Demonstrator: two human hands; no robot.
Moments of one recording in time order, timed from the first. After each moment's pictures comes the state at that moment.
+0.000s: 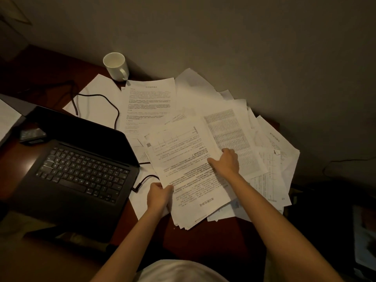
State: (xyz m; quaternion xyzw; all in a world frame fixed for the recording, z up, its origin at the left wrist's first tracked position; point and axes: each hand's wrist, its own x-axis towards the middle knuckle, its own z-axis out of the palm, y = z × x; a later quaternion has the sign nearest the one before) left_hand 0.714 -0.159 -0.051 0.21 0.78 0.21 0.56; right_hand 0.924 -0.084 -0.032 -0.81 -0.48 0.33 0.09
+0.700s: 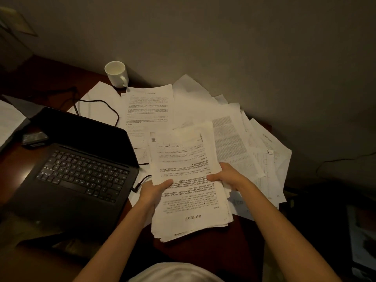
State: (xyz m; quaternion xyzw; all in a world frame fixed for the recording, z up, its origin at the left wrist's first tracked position) left_hand 0.693 -0.162 -0.020 0.20 0.64 0.34 0.66; right_hand 0.942 -0.124 -0.002 -0.64 -0.37 0.65 0.17
